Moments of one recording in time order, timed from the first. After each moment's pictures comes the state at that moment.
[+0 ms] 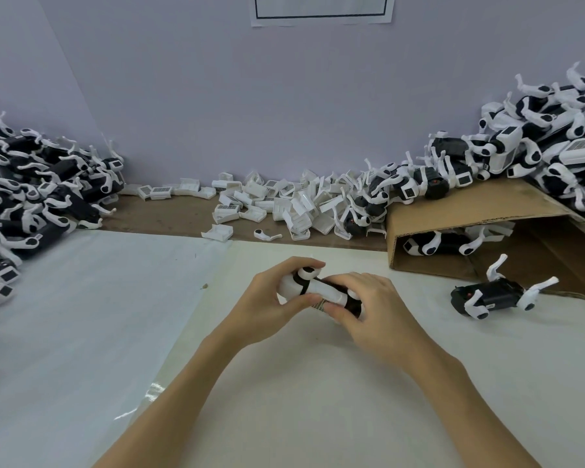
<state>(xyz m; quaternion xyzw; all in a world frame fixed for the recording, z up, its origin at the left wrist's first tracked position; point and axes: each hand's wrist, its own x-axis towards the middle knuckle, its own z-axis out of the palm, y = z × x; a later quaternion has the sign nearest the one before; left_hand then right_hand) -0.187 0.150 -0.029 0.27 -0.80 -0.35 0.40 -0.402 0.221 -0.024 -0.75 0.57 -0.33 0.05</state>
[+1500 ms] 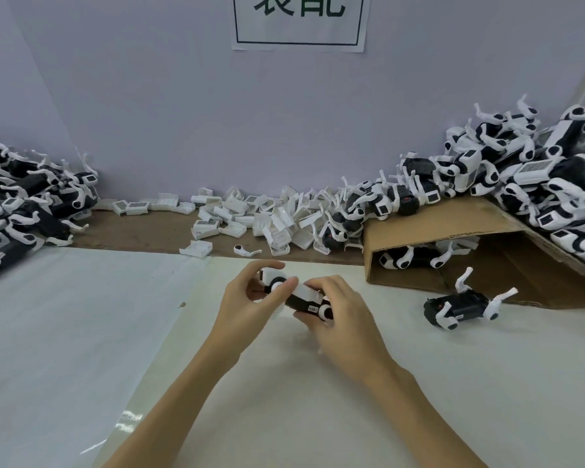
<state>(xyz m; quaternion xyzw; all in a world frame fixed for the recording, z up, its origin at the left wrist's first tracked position) -0.205 0.165 -0.012 0.39 -0.62 -0.46 0.50 -0.384 0.217 -0.030 -0.69 0.60 -0.40 0.04</state>
